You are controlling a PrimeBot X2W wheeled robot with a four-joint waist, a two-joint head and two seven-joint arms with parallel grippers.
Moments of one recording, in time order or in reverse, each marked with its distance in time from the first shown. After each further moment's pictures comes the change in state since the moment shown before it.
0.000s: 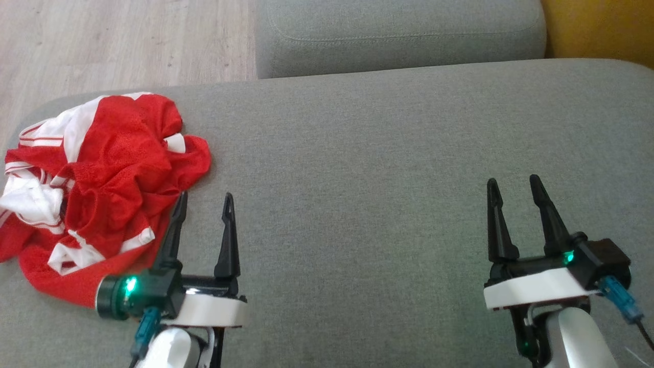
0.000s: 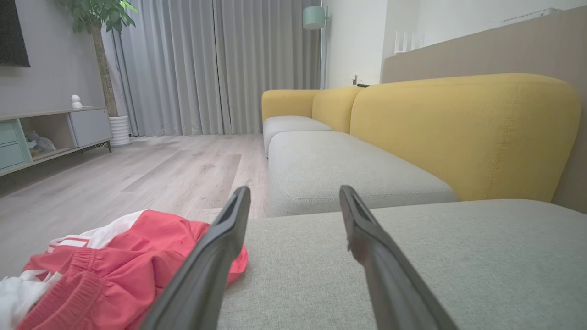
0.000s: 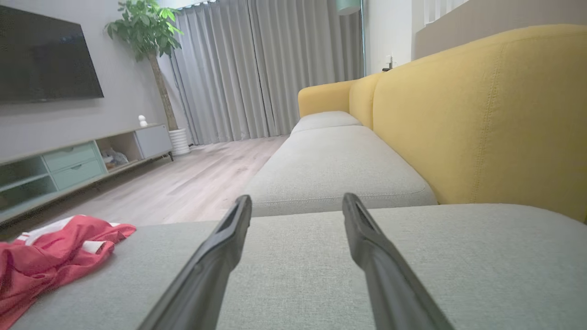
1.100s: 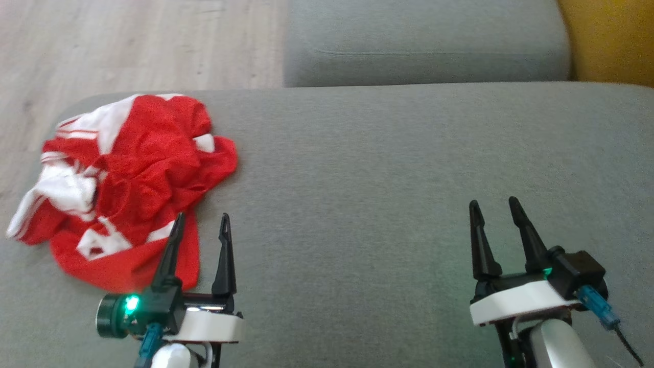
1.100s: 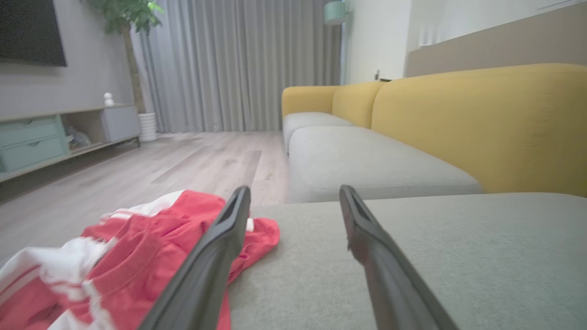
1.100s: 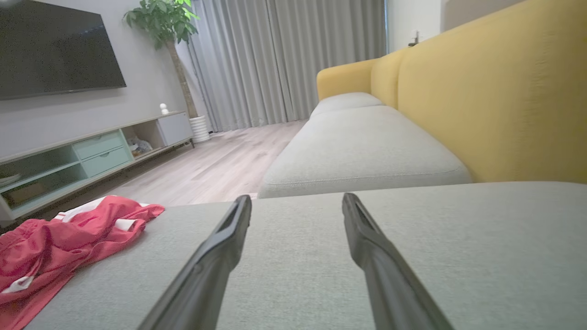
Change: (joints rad) left arm 0.070 -0.122 0.173 0.082 0.165 -0.131 -0.030; right arm 0.005 0.000 0.045 0.113 0.032 0.000 -0.031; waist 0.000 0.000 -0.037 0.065
